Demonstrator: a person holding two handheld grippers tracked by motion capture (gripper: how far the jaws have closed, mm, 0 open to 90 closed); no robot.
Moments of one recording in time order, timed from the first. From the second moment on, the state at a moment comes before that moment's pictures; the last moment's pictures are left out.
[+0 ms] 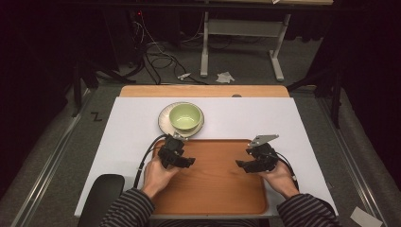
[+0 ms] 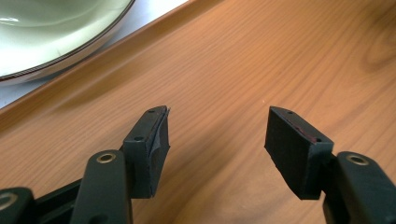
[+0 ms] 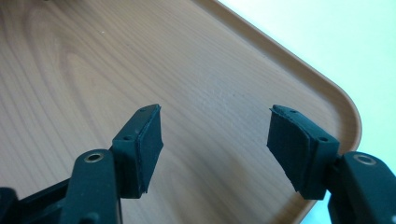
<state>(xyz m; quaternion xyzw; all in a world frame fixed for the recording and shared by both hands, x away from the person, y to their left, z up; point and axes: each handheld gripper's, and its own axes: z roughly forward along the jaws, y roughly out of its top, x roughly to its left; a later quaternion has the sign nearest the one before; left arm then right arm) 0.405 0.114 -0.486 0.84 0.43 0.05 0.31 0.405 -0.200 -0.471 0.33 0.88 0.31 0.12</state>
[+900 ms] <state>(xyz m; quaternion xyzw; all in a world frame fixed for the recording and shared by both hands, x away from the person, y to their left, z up) 0.411 0.121 -0.481 0.83 0.45 0.03 0.33 0.405 -0.197 -0.473 0.33 0.89 0.29 0.11</state>
